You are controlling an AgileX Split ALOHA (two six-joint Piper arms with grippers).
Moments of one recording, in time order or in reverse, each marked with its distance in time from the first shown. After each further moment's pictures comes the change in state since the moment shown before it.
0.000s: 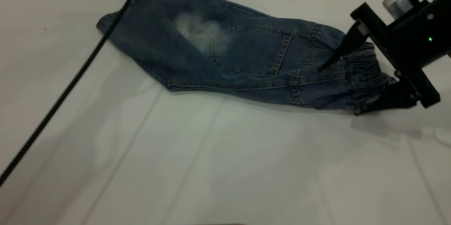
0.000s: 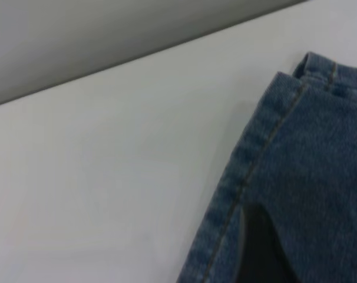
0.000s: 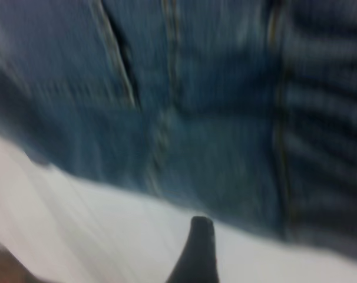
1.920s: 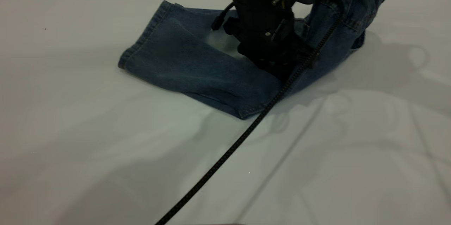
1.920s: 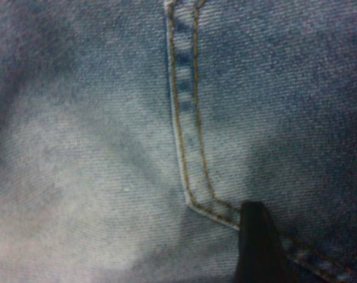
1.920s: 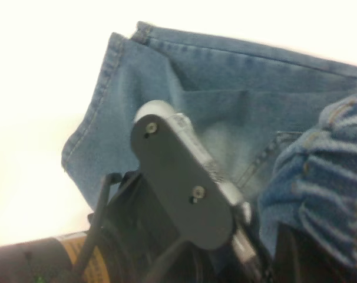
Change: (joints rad) left arm -0.448 0.107 -0.002 -0.631 0.131 0.451; right arm -0.001 -0.281 -0.057 0.167 -0.133 -0.799
